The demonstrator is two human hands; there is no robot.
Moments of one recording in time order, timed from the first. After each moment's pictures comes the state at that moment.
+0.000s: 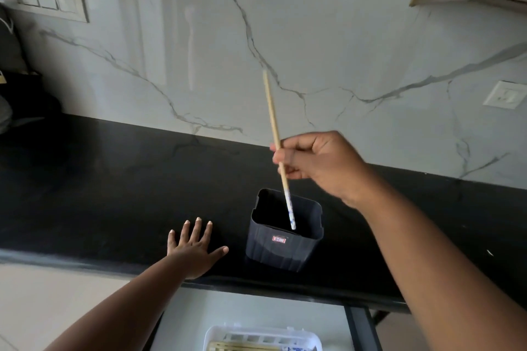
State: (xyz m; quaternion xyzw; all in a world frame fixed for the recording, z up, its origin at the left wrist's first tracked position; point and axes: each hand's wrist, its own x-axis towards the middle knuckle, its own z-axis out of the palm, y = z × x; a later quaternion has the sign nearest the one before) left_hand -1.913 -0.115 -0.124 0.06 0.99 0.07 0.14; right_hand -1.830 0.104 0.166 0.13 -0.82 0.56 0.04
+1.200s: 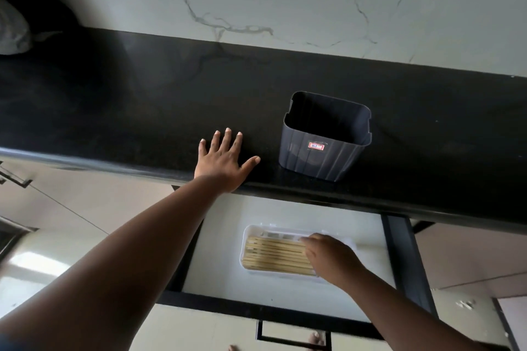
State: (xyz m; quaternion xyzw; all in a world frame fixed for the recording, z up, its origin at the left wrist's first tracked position) left_hand -1.890 -0.117 -0.122 0.08 0.99 0.06 0.02; right_hand -1.735 0.138 -0.194 0.11 -0.98 0.11 -0.15
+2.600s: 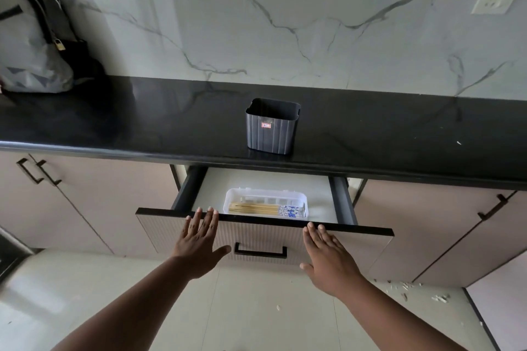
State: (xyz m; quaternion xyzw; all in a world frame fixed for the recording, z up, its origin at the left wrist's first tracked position) left_hand -1.606 -0.126 -0.161 0.14 0.99 -0.01 0.08; right_hand -1.543 0.182 -0.151 0.08 -0.99 0.01 -0.09
